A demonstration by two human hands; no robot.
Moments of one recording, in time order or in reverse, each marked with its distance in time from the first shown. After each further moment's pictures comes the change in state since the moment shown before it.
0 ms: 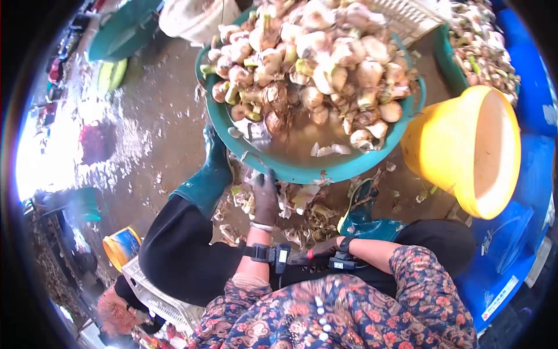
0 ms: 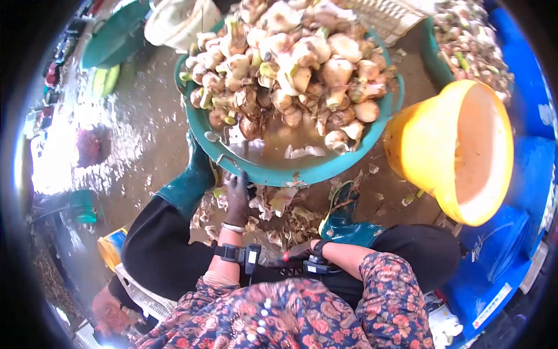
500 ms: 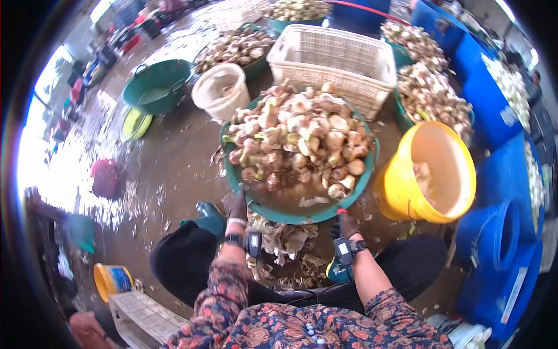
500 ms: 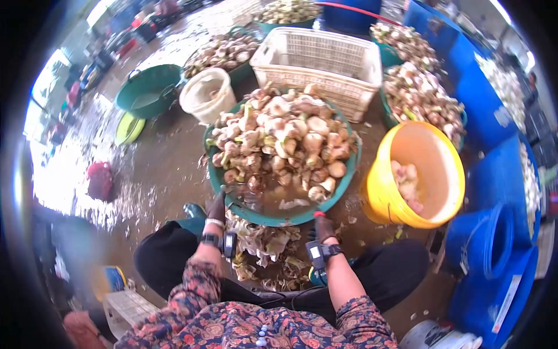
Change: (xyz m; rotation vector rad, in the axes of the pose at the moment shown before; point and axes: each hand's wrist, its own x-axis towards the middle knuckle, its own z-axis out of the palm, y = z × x) left_hand 0.091 0.071 -0.049 0.771 0.172 0.250; right_hand -0.130 -0.187 -0.070 0.708 1.347 -0.289
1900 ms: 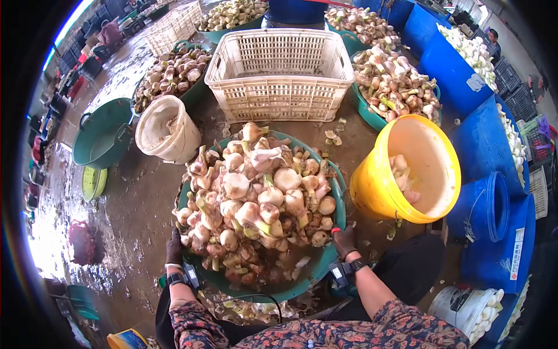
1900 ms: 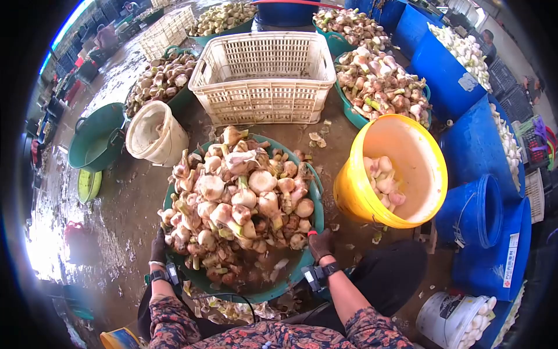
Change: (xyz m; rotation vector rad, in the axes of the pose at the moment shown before) left_hand 0.113 -0.050 -0.089 -0.540 -0.231 -0.168; right_hand 0.034 0.004 -0.013 -0.499 0.743 -0.477
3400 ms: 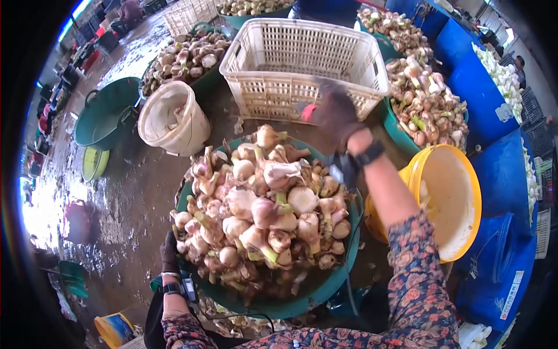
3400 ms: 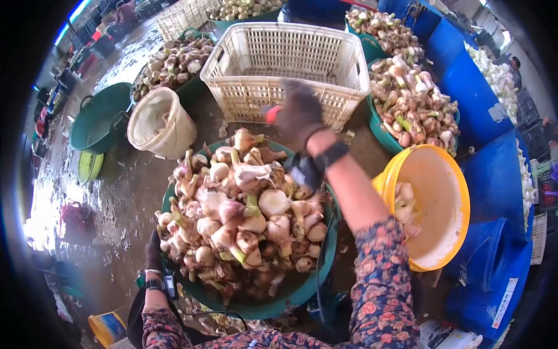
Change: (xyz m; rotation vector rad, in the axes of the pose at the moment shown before) left_hand 0.039 -0.063 -0.024 0.078 0.125 0.303; right_hand 0.172 -0.350 -0.012 0.010 0.022 -1.281
